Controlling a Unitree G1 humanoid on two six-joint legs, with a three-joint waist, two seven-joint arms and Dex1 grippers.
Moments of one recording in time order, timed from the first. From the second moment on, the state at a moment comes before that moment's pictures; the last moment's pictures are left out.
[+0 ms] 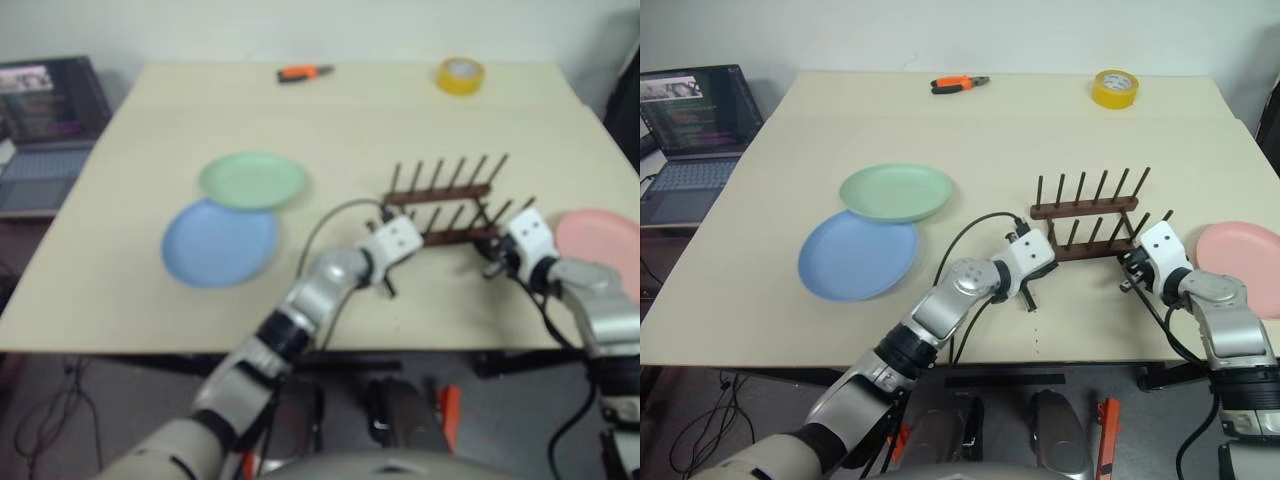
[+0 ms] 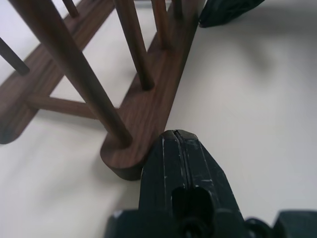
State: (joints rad) left arm -0.64 0.02 -0.50 0.30 0.12 0.40 -0.54; right arm -0.27 -0.68 -0.05 0.08 0.12 0.44 0.65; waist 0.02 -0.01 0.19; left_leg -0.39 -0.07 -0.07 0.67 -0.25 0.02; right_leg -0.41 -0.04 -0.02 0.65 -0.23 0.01
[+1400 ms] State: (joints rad) left arm -0.56 0.26 -0.25 -0.18 -0.05 0.77 -0.67; right arm -0.33 -0.73 0.02 -0.18 0.27 0.65 0.90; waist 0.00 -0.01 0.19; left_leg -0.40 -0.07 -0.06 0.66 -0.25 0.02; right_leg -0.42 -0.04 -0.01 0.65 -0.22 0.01
